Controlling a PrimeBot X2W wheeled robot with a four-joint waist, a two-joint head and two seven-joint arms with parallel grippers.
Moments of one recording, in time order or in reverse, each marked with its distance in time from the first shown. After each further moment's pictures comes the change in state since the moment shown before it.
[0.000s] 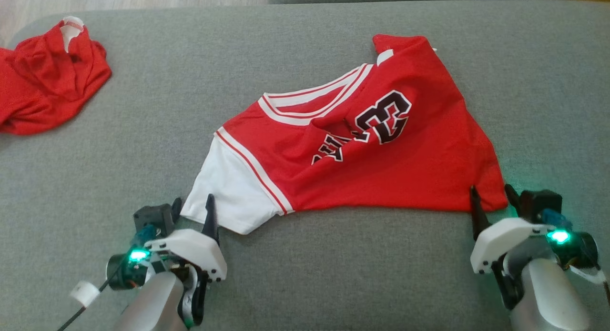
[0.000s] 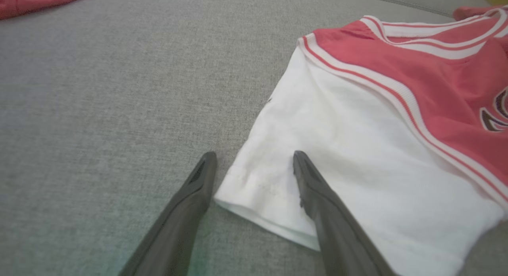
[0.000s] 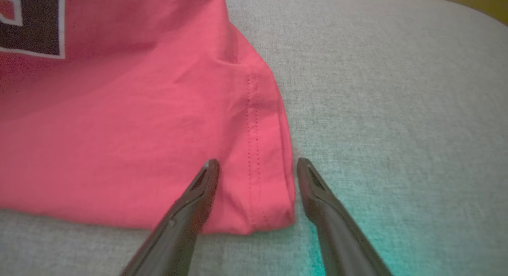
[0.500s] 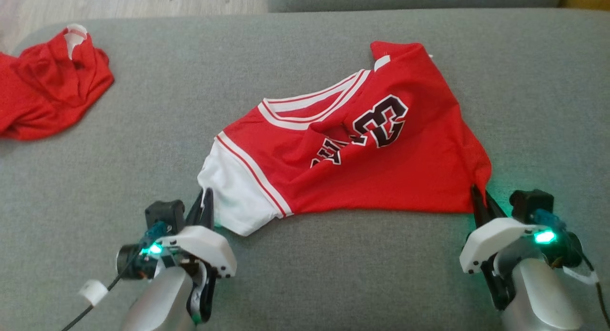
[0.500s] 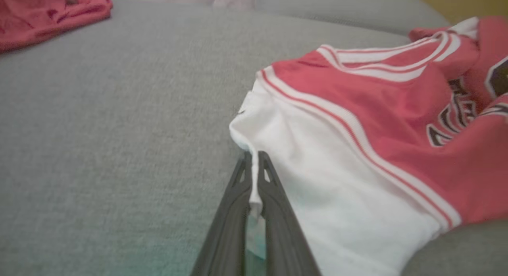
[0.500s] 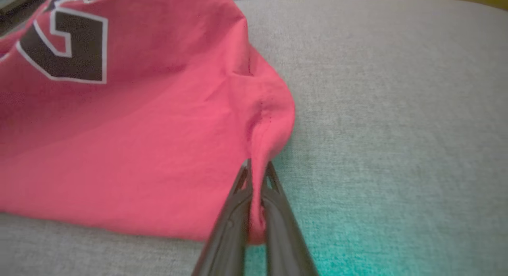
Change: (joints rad) left arm -0.031 -0.018 -0.034 0.019 0.011 -0.034 -0.048; right arm -0.022 -0.005 0.066 0.038 0.103 0.000 -0.017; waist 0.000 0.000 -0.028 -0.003
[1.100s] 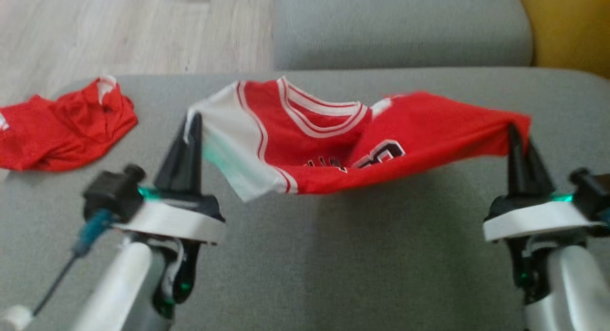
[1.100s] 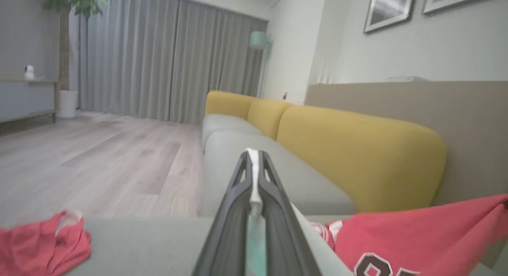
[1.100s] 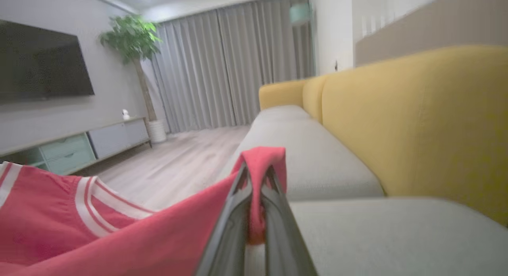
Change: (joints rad) left arm 0.102 0.145 0.037 -0.665 -0.005 0.021 0.009; right arm 0.130 0.002 0.019 -0.524 0.161 0.000 -0.045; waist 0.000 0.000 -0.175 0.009
